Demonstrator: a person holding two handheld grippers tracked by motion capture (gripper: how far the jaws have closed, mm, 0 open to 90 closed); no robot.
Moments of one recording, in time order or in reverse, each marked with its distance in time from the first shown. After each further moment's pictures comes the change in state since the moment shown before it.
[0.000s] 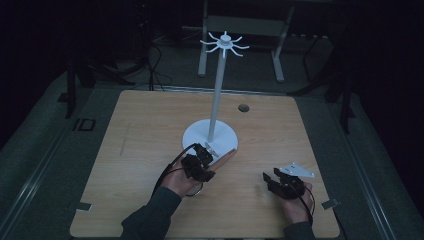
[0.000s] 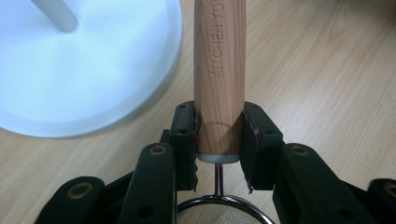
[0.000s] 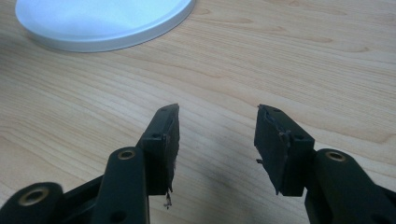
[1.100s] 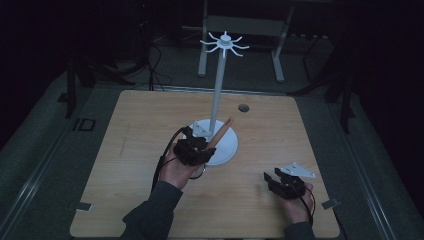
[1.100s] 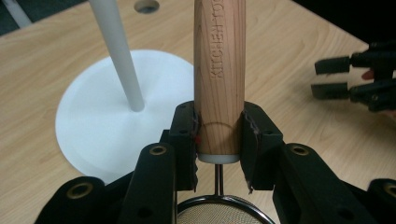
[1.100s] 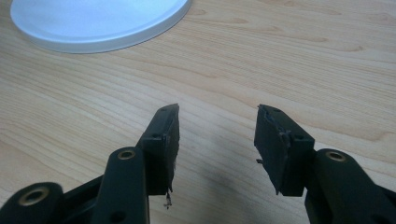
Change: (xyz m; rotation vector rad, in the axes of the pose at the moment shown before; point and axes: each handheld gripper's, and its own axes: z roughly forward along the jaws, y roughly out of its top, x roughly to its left) left arm 0.009 0.016 -0.052 -0.297 0.090 -0.126; right arm -0.002 -0.001 0.000 -0.005 -0.011 0.006
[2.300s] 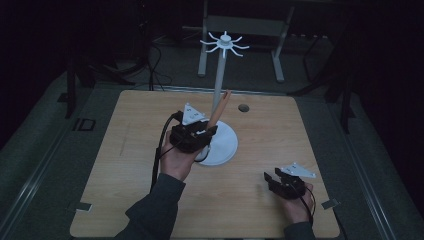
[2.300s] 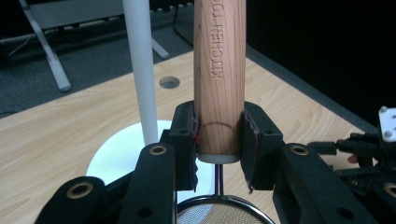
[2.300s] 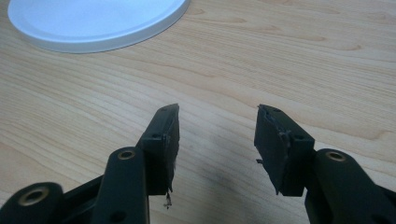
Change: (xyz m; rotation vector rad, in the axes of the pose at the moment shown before) left arm 0.000 0.031 -0.036 -0.248 0.064 -0.061; right arm -0.001 -0.001 0.000 0.001 -0.002 0.002
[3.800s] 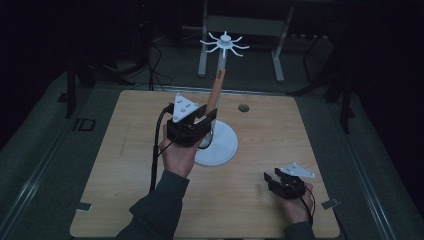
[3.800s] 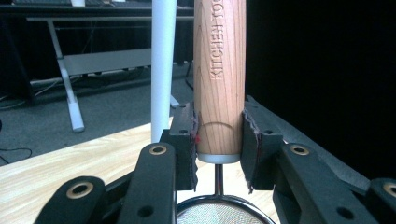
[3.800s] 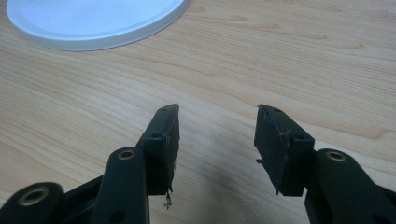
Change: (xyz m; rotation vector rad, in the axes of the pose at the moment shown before) left arm -0.004 0.020 -0.020 -0.227 0.057 -0.059; right arm 0.000 -0.001 0.001 0.006 0.003 -0.002
